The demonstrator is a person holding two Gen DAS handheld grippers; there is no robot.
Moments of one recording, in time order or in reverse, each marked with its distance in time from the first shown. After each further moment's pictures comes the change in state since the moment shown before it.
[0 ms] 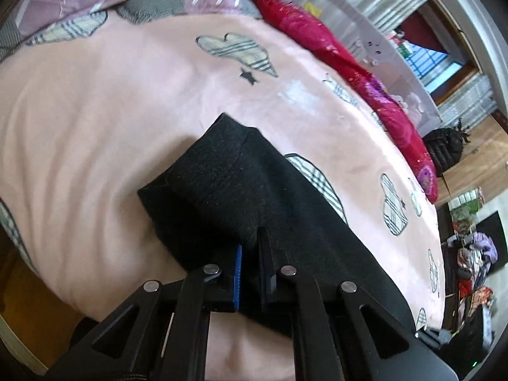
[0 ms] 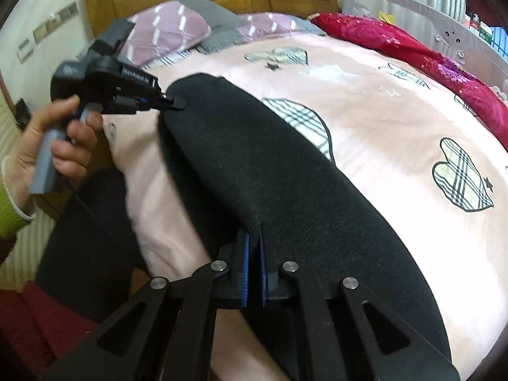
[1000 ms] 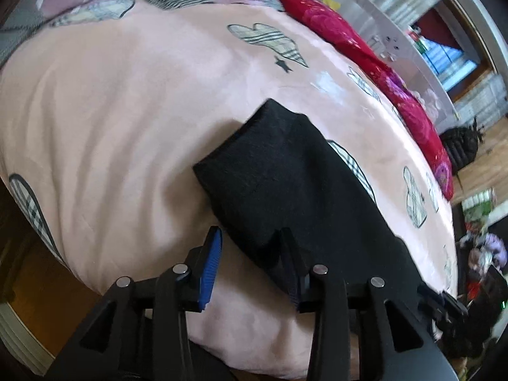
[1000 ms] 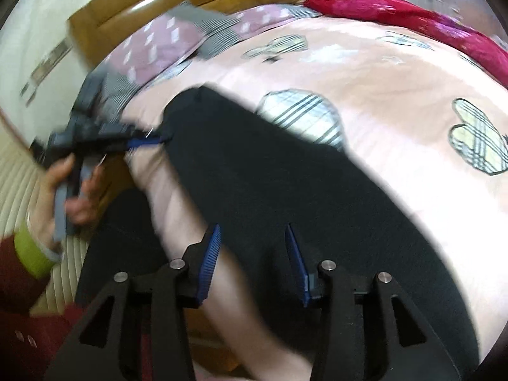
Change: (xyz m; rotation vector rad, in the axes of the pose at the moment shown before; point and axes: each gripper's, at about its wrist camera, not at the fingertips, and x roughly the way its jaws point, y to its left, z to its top) left arm -0.002 0.045 -0.014 -0.055 0.044 0.072; right arm 0.017 -0.032 0.011 0.209 0.030 0.117
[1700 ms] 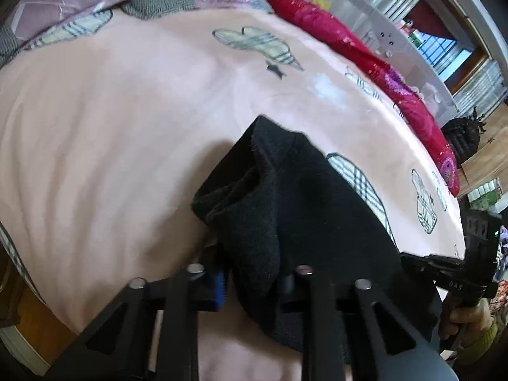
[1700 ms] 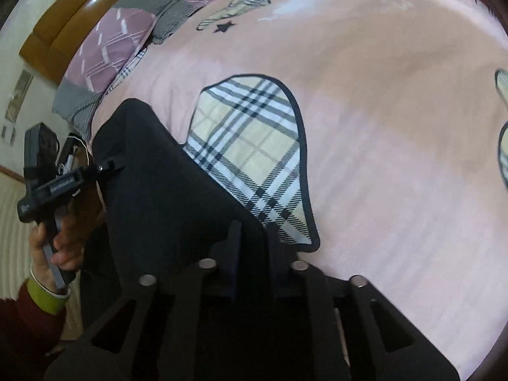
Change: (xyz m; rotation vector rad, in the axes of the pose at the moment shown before) left arm 0.028 -0.018 0.019 0.094 -0.059 0.023; right arm 0.097 -0.074 0.074 0.088 0.234 0.090
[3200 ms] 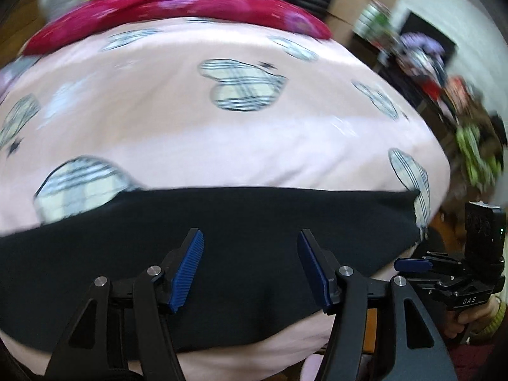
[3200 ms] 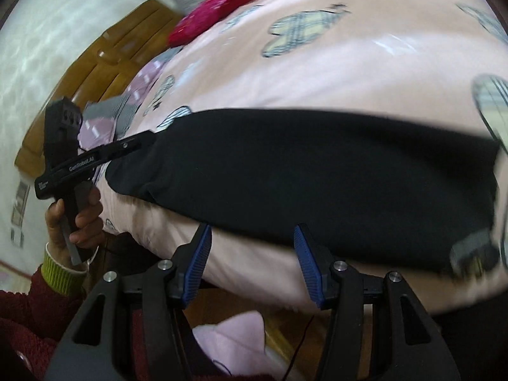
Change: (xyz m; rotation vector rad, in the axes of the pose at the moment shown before) left arm 0.005 -0.291 -0.114 0.812 0.246 -0.308; right arm -0.159 -0.037 -0.284 0.541 -0.374 -0.080
